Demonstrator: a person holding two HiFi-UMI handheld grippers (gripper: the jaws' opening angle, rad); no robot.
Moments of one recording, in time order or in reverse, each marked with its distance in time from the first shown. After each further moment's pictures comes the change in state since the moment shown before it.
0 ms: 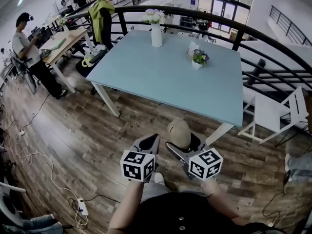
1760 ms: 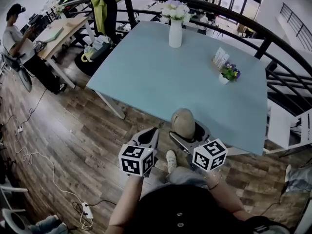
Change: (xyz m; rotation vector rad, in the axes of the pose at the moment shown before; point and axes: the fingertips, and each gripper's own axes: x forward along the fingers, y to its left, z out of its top) left arm 0.115 0.225 0.074 -0.092 0.038 0.030; right arm 0.250 -0.080 0.061 0.003 0.055 0.006
